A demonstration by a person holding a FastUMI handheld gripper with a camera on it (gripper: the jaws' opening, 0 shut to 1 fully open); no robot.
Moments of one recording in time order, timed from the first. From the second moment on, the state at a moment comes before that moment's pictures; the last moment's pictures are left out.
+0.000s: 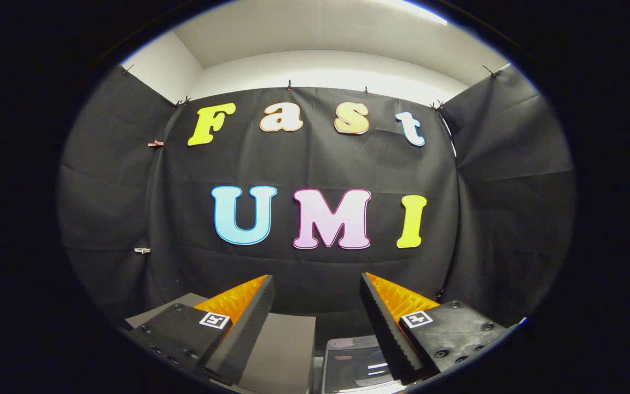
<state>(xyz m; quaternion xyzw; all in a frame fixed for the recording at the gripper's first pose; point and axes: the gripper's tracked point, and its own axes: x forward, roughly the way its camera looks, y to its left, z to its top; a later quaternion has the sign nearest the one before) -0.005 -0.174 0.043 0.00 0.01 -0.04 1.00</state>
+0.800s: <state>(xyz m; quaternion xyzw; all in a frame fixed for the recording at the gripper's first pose) -0.002 -0.170 0.043 -0.01 0.02 -0.04 1.00</state>
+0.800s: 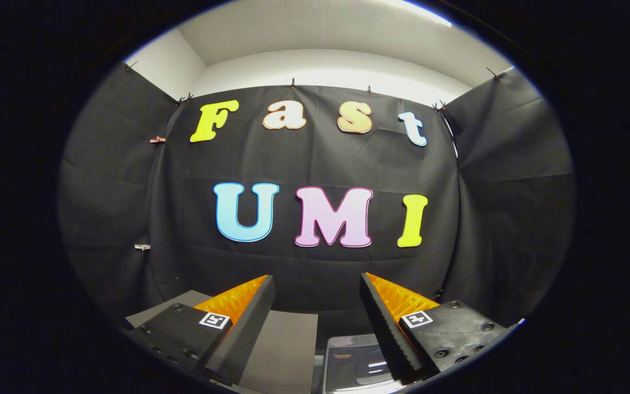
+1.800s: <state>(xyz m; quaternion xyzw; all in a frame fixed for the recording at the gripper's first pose) 0.001 -0.159 0.033 -0.01 0.03 -0.03 1.00</state>
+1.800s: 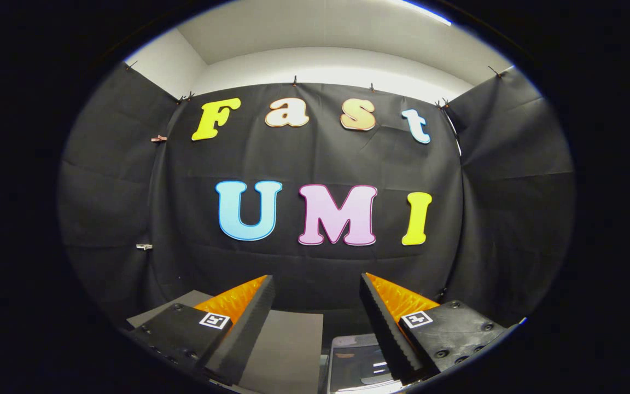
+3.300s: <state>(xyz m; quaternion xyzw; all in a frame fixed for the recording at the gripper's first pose) 0.004 -0.130 0.029 -0.02 0.03 0.00 1.00</state>
